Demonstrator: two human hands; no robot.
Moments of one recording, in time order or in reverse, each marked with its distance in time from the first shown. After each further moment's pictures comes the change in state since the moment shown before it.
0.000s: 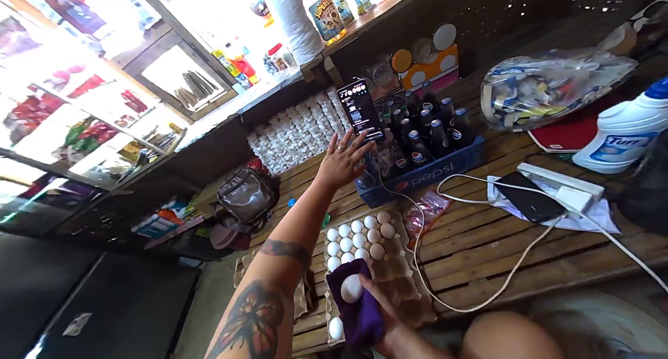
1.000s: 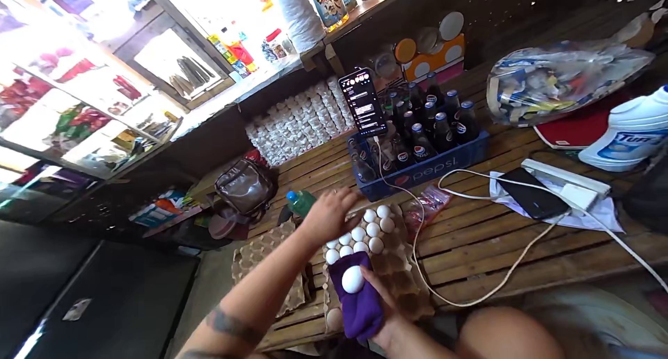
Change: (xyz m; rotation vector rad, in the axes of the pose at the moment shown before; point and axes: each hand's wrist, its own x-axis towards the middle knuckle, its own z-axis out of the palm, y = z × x) left_hand -0.102 0.065 -0.053 -0.396 -0.275 -0.123; right_hand -0.001 -0.003 0.001 0.057 -0.003 0.018
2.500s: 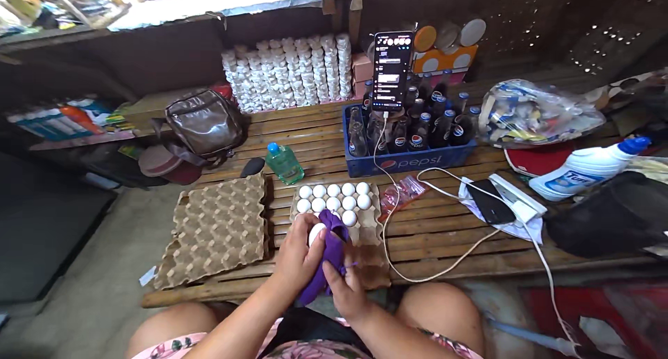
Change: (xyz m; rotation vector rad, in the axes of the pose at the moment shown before) left_hand -0.127 0.064 0.084 -0.636 0.625 -0.409; right_hand -0.014 0.018 0.008 -1.047 -0.208 -0.846
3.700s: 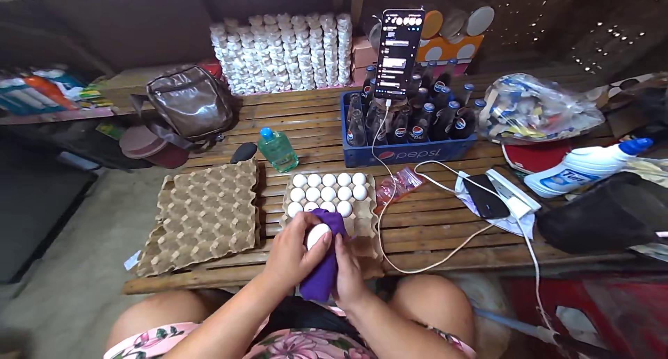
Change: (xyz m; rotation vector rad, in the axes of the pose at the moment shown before) left_hand -0.007 -0.001 0.001 0.060 -0.023 0.038; right_hand 0.008 -0.015 -0.001 0.350 0.131 0.561
